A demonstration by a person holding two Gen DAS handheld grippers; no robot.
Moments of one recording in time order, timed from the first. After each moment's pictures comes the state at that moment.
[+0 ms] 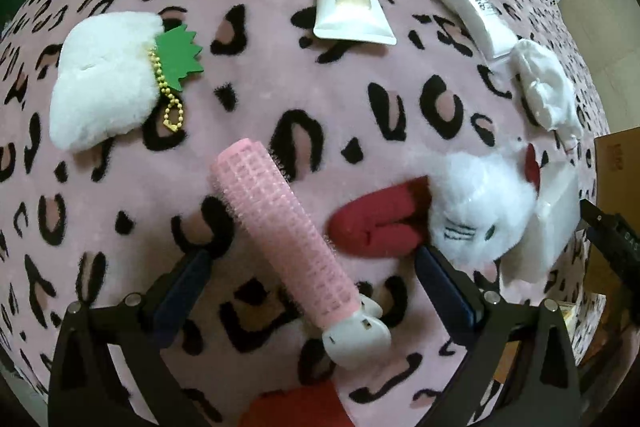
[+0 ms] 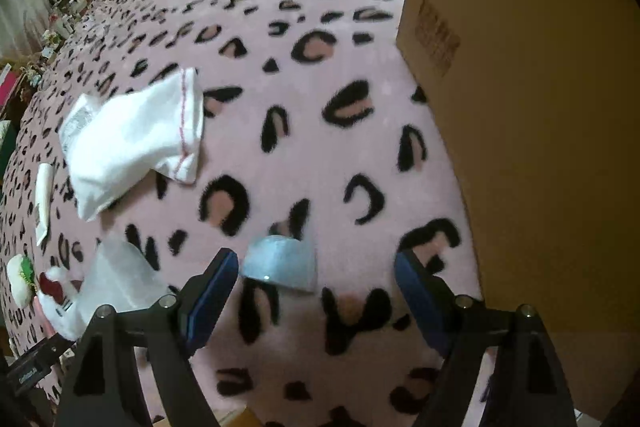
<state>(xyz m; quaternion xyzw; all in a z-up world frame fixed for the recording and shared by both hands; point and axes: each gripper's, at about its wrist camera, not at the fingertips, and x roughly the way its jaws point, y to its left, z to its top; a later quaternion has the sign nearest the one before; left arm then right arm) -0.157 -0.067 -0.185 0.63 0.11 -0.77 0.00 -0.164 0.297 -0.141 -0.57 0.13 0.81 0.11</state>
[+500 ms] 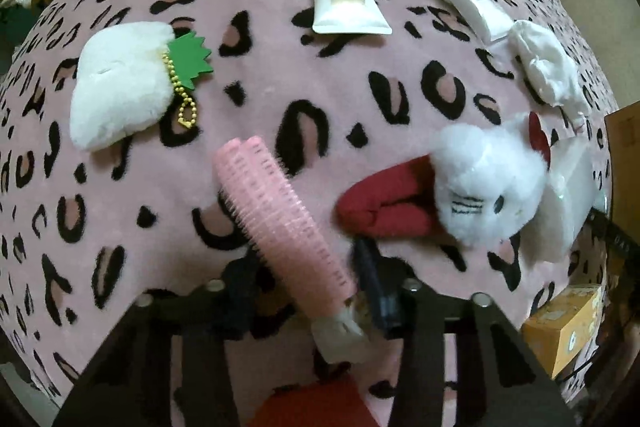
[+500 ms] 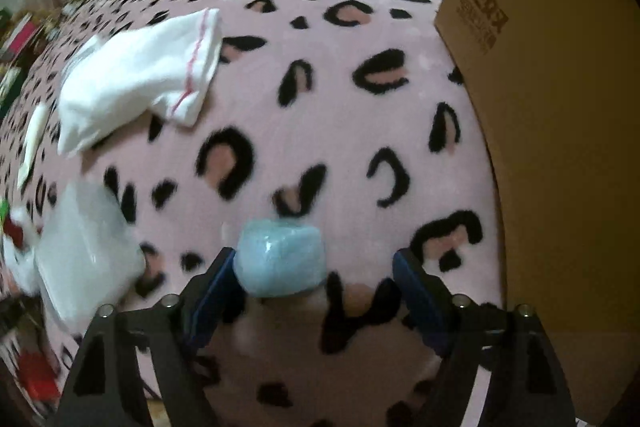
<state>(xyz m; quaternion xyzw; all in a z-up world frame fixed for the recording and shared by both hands) -0.145 -0.058 -0.193 0.62 0.07 -0.79 0.02 -0.144 0.285 -0.163 -0.56 0.06 0.82 0.07</state>
